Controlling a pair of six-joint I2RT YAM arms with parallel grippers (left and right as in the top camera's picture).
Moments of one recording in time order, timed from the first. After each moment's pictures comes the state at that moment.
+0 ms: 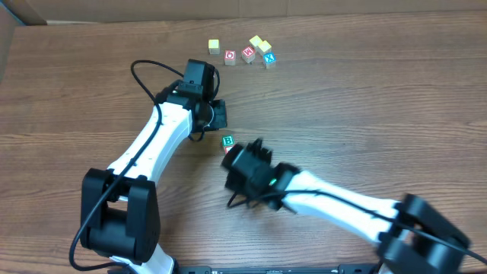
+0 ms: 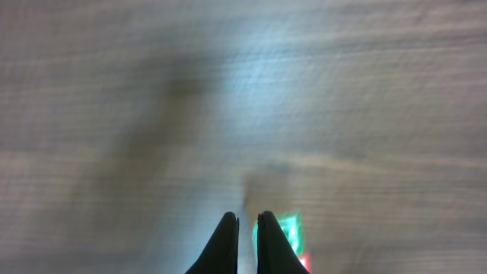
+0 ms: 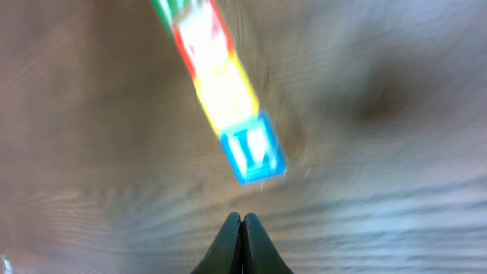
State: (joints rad) left arm -0.25 1.78 1.30 -0.77 0.05 -0.35; right arm 0.94 1.70 1.06 -0.42 -0.02 1.27
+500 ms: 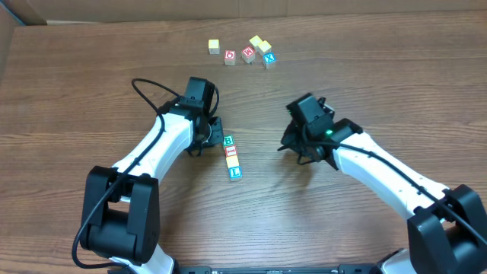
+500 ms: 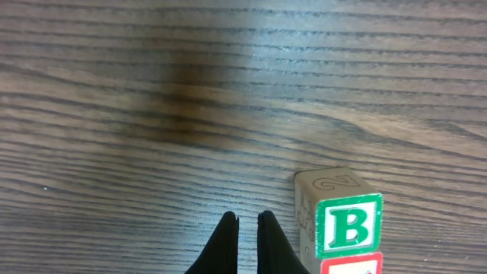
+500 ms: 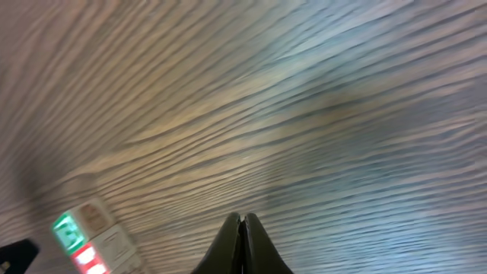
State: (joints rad) left arm -0.25 1.78 1.14 -0.70 0.01 -0.42; right arm 0.53 1.65 1.06 -0.57 0.02 1.01
